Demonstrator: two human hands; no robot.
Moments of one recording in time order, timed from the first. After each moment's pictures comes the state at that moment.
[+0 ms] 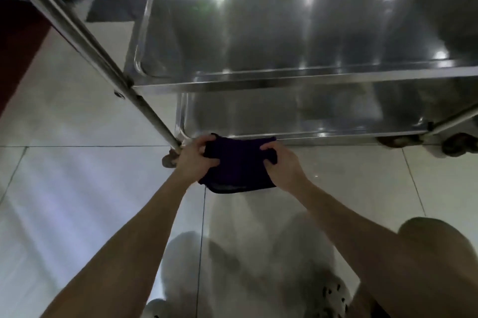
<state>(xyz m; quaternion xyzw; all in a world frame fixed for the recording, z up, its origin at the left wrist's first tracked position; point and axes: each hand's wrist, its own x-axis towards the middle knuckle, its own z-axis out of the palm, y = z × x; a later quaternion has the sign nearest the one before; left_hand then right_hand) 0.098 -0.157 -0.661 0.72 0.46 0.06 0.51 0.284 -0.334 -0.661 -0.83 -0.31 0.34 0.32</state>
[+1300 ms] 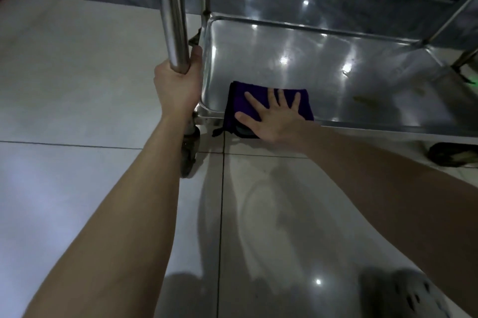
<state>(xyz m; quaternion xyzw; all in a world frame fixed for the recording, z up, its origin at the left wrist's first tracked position) 0.120 0.032 -0.769 0.59 0.41 0.49 0.50 0.297 -0.110 -0.801 -0.85 -0.50 0.15 -0.07</state>
